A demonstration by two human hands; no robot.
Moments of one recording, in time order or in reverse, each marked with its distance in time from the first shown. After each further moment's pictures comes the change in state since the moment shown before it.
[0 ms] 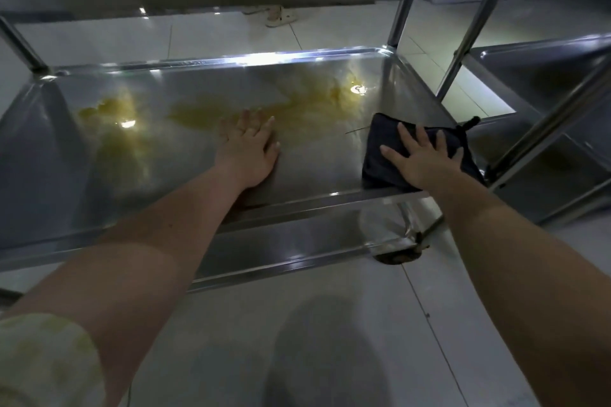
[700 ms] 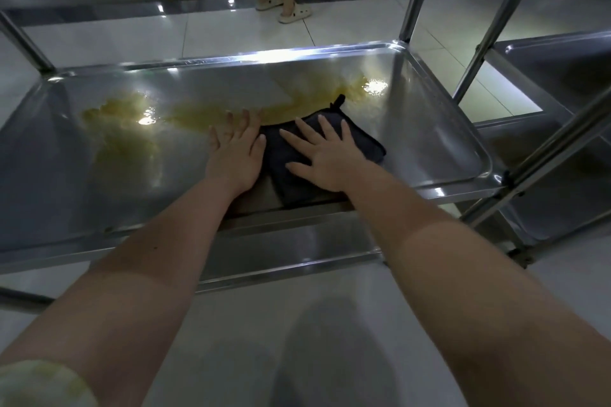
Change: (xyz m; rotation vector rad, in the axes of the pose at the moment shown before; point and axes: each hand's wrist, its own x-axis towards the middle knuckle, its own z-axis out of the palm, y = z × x) left_hand -0.004 -0.017 0.007 -0.254 0.075 -0.114; right_hand -0.001 -0.140 0.021 -0.167 0.106 -0.715
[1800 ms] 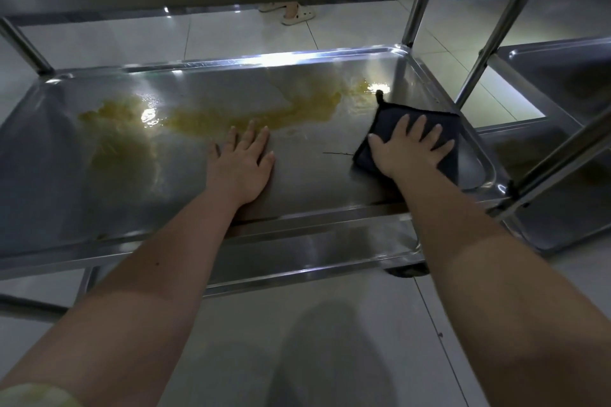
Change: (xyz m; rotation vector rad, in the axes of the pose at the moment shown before) left_hand -0.006 0.015 0.003 0.204 -0.086 -0.052; right_hand -0.028 0.086 -0.011 0.162 -0.004 0.796
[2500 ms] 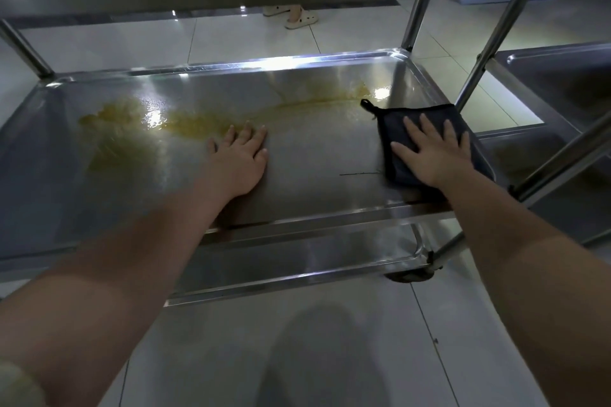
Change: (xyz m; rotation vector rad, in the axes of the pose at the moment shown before) left_hand 0.014 0.002 -0.002 0.007 -0.042 0.018; right_hand 0.027 0.079 -0.007 -0.059 0.042 -0.259
